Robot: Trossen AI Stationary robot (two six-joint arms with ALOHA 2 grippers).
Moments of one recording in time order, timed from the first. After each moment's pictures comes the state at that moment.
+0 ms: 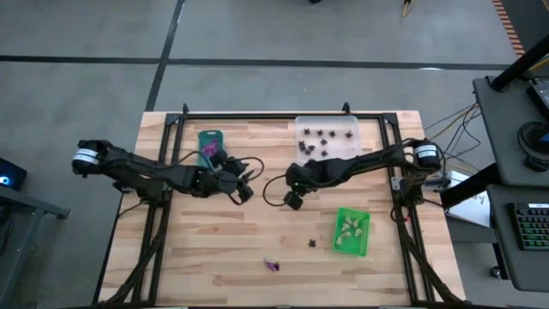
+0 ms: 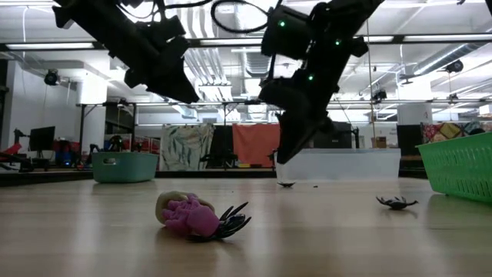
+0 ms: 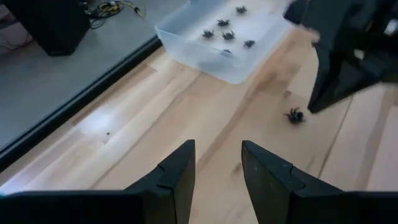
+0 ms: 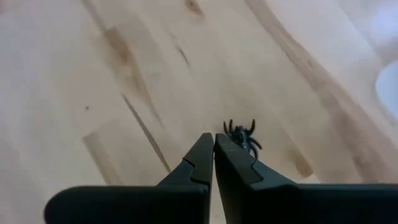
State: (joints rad) left arm -0.13 1.30 0.73 -0.14 -0.69 -0.40; right arm -0.03 1.81 1.14 -0.41 0.14 0.50
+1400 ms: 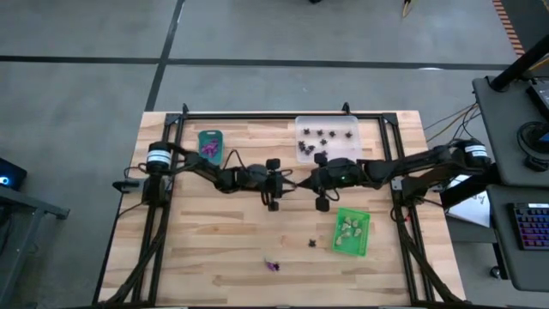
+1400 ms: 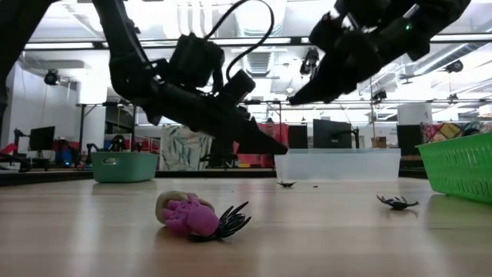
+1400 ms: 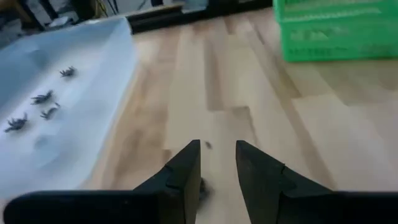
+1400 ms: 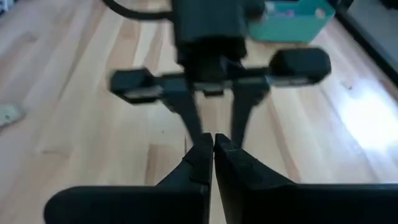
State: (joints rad) left arm 0.06 1.99 0.82 0.80 0.00 0.20; right arm -0.03 1.36 0.64 0.22 0.00 -0.06
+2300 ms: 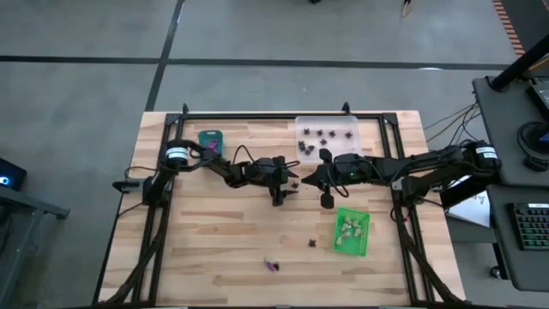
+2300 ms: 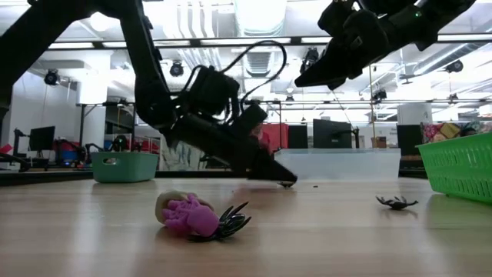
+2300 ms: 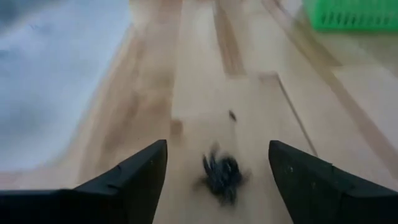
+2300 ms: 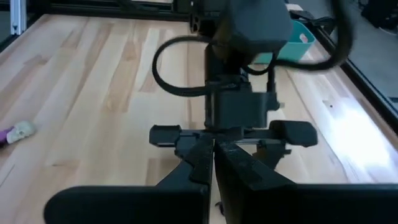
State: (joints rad) left arm 0.16 2.16 0.92 0.83 0.14 0.16; right arm -0.04 1.25 0.63 0.18 0.00 -0.07
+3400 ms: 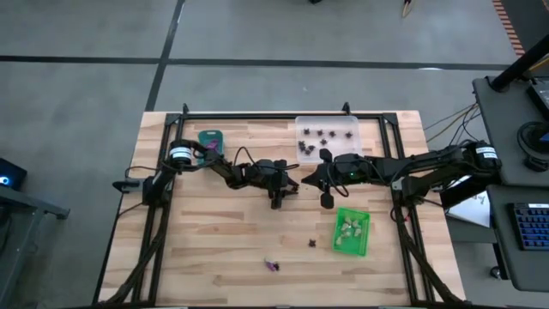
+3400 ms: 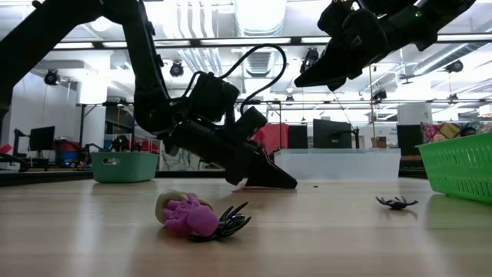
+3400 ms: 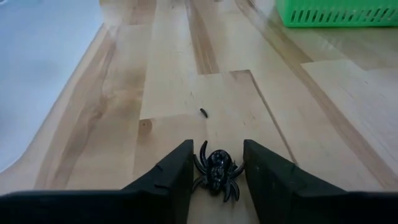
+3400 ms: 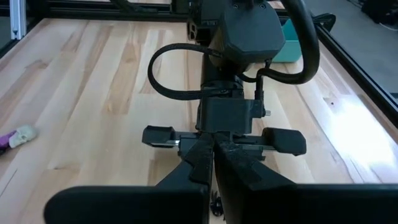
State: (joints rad) left arm 0.18 2.21 0.92 0.87 0.21 0.18; right arm -0.04 1.25 0.63 0.19 0.00 -0.05
